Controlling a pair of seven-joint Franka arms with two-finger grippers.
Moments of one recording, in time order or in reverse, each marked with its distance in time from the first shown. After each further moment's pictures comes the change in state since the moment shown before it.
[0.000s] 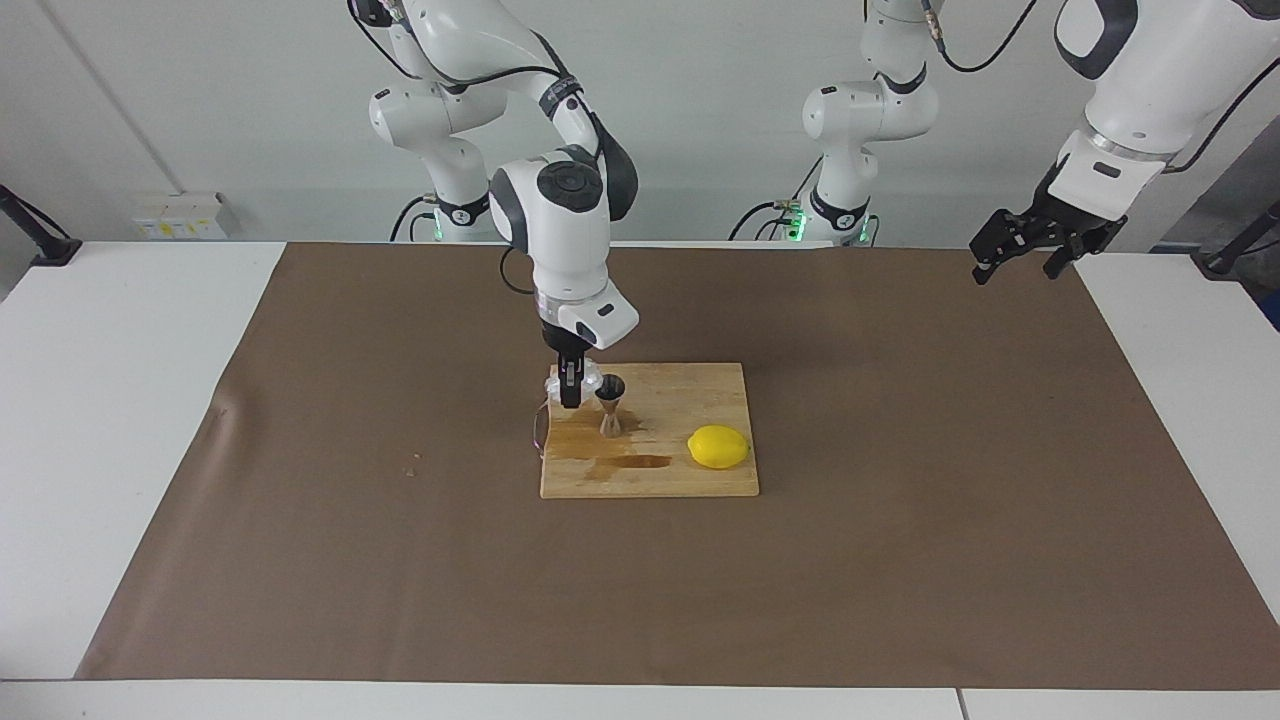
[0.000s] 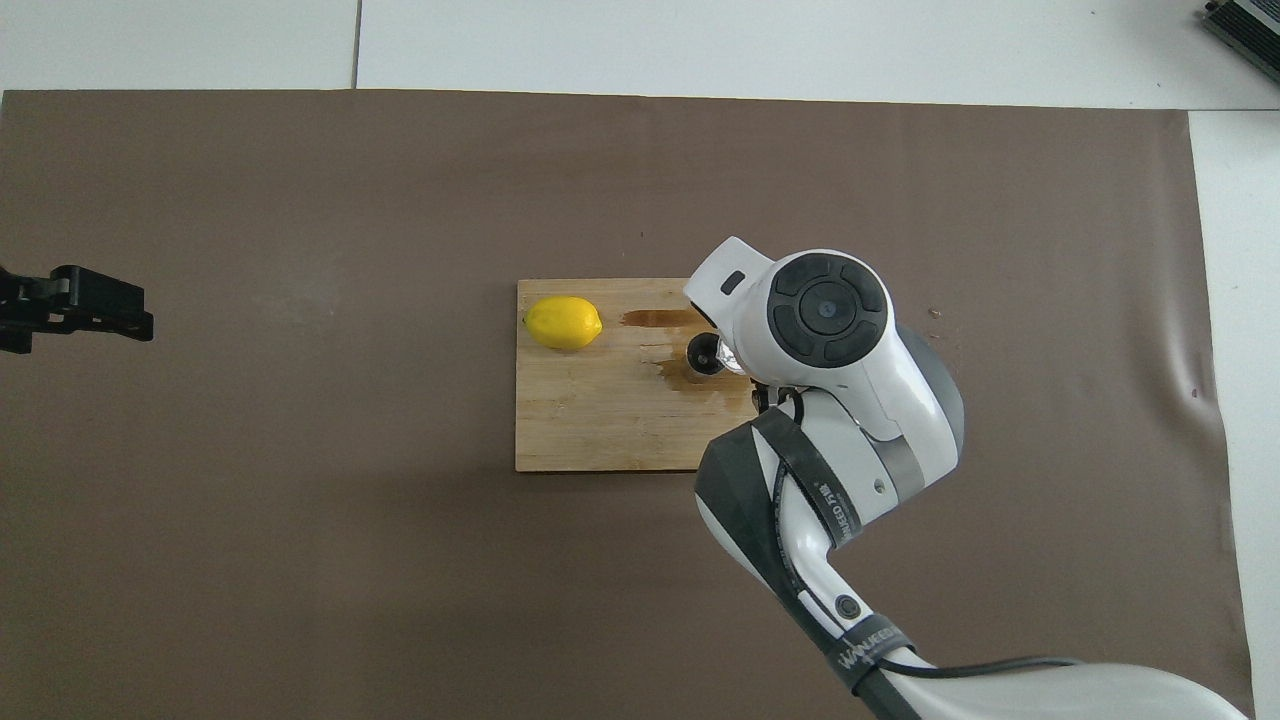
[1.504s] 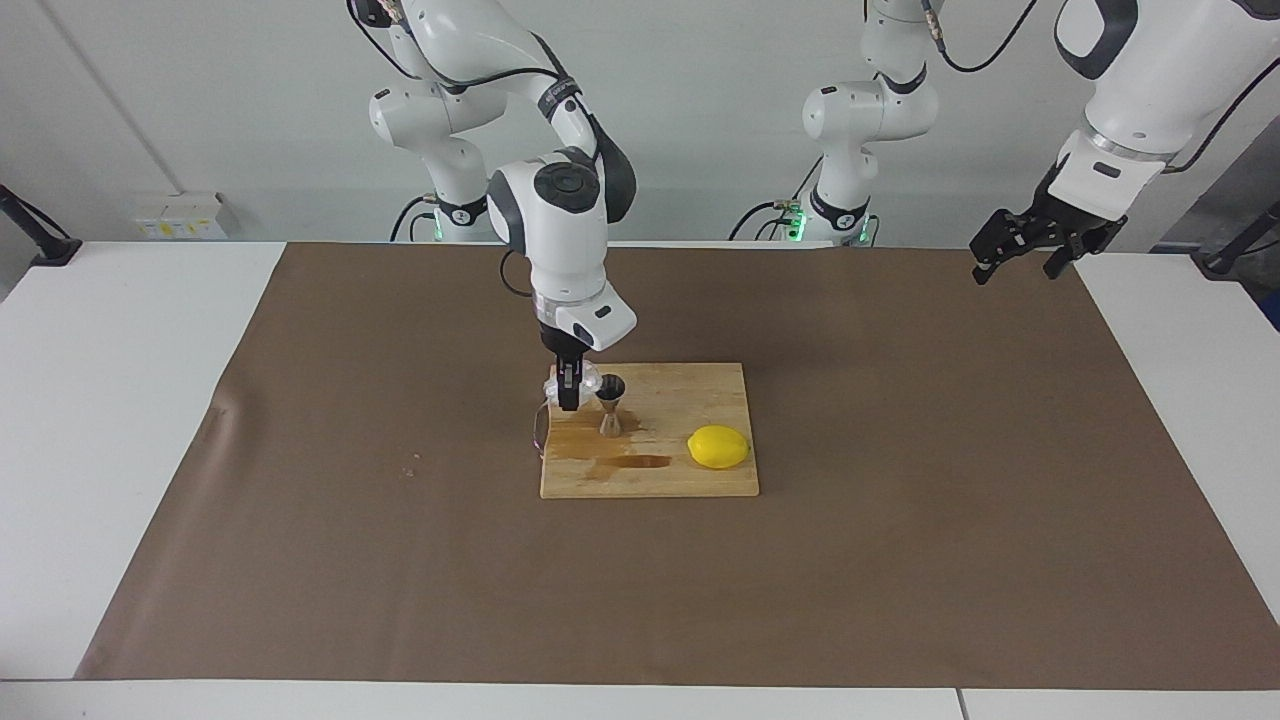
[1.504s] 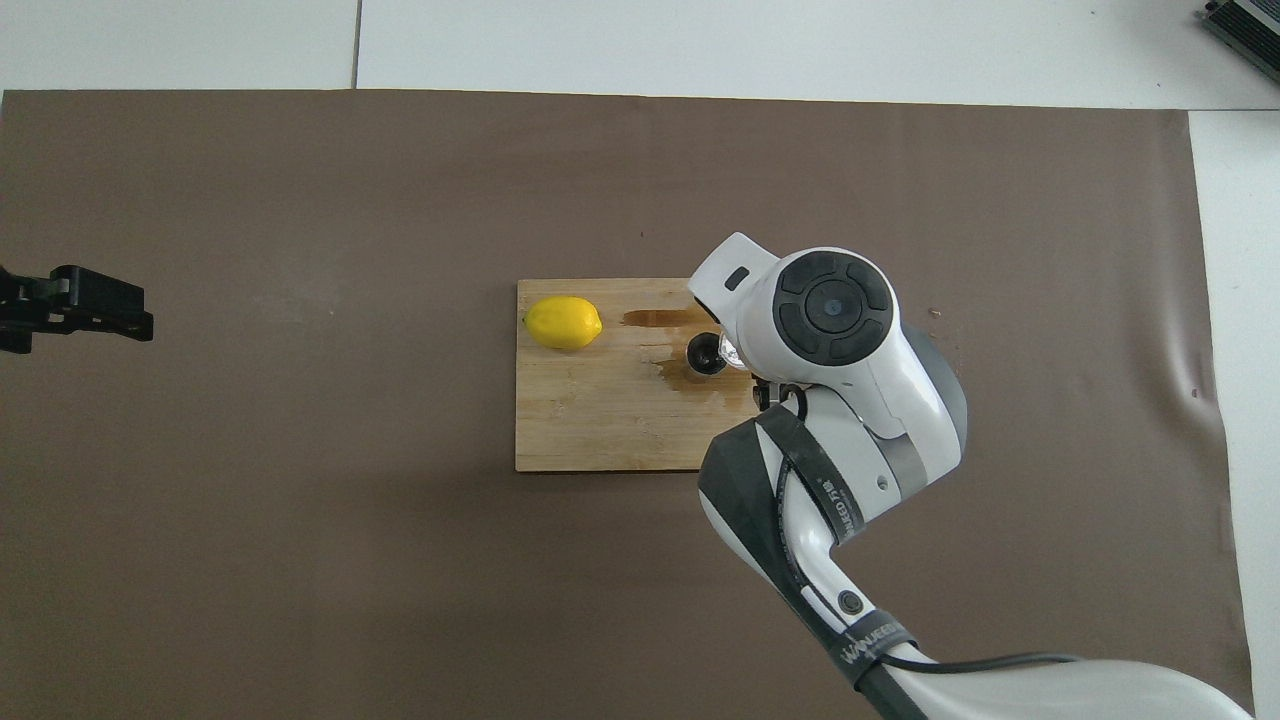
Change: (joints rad) left arm 0.000 0.000 0.000 0.000 0.000 0.000 0.000; right arm -0.005 0.002 -0.002 0.000 0.000 0.014 0.013
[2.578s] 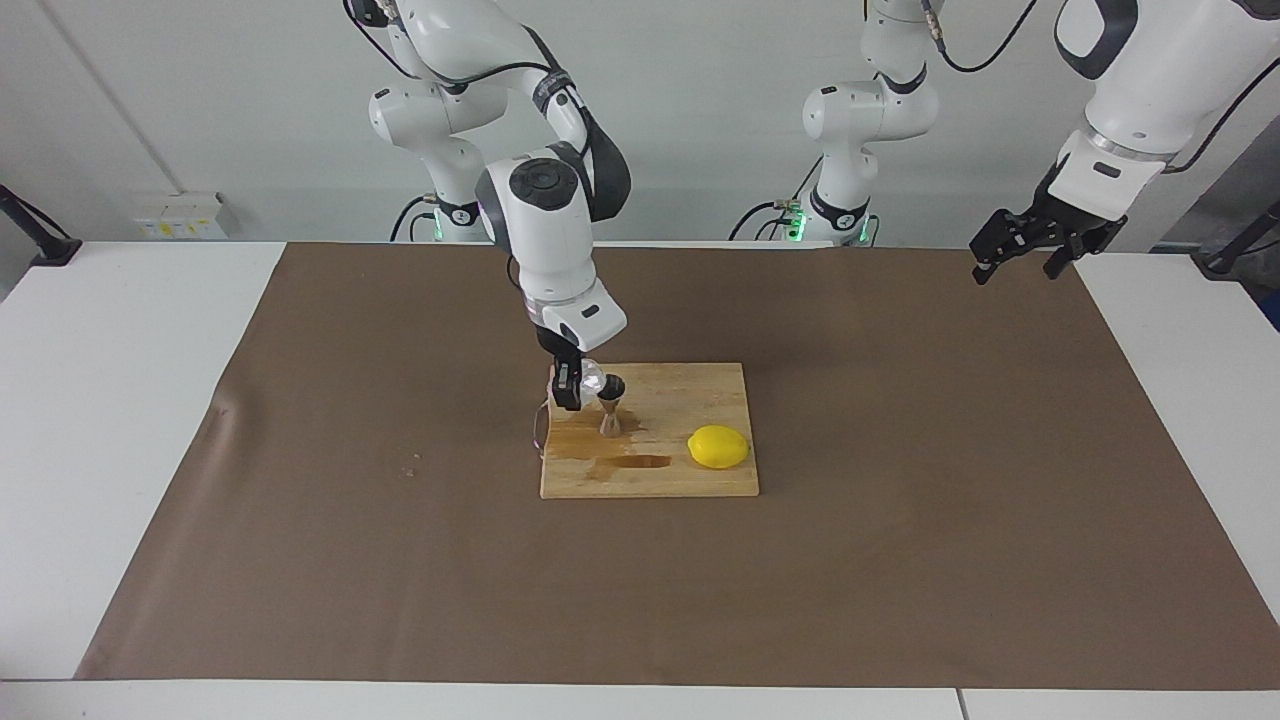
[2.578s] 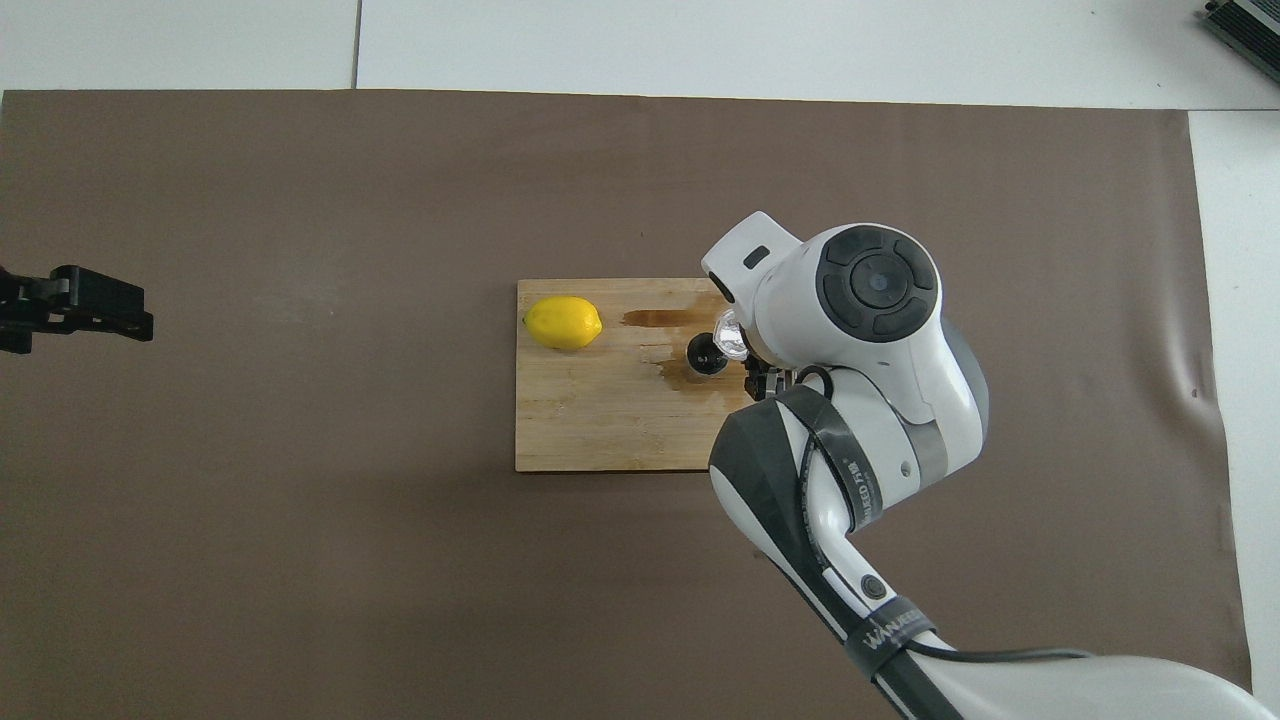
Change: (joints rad) left arm 0.000 0.000 0.000 0.000 0.000 0.000 0.000; right arm -0.020 -0.003 -0.002 0.025 0.111 0.006 0.007
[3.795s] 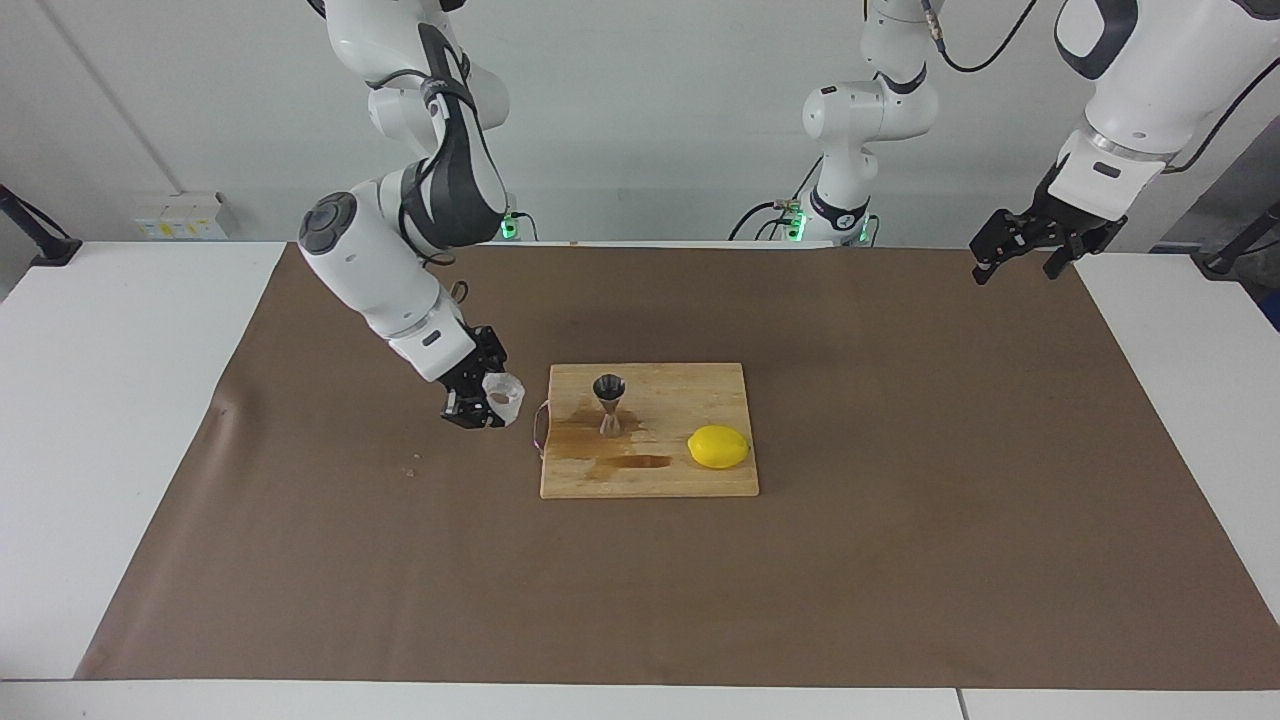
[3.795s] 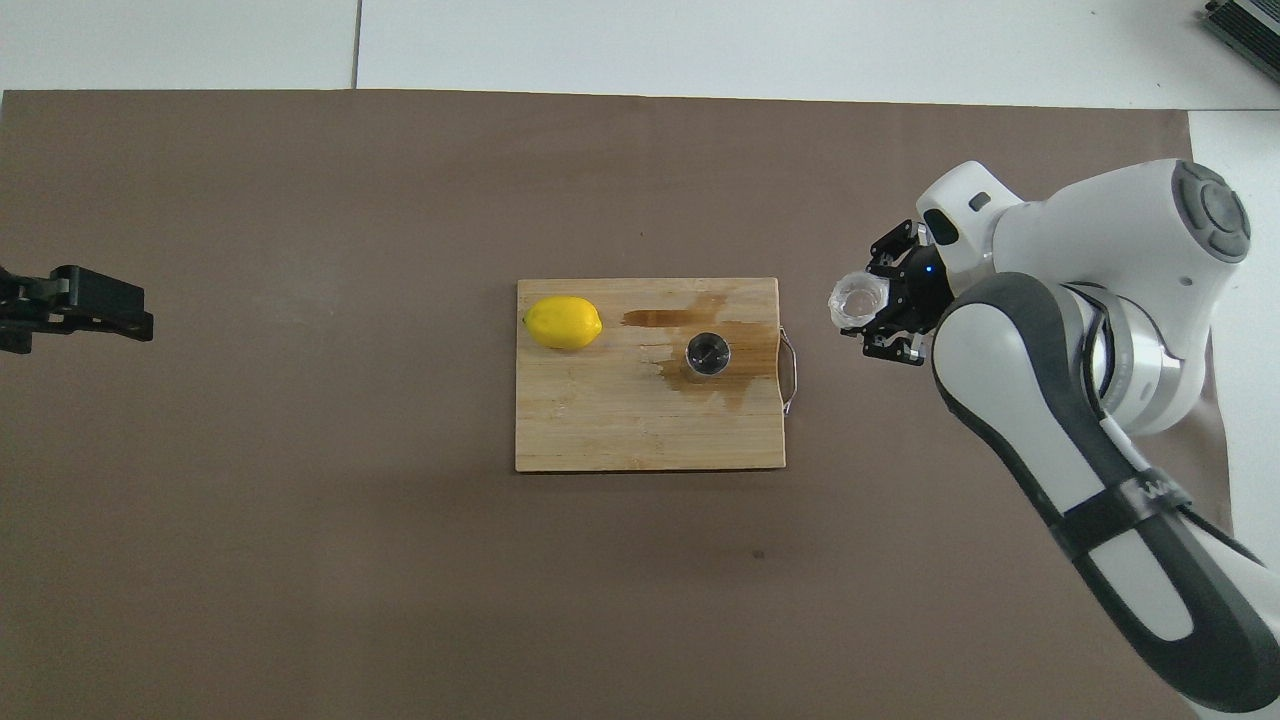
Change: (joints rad) left arm 0.000 0.000 0.000 0.000 0.000 0.000 0.000; right arm -0.322 -0.034 -0.005 -0.087 0.447 -0.018 -0.500
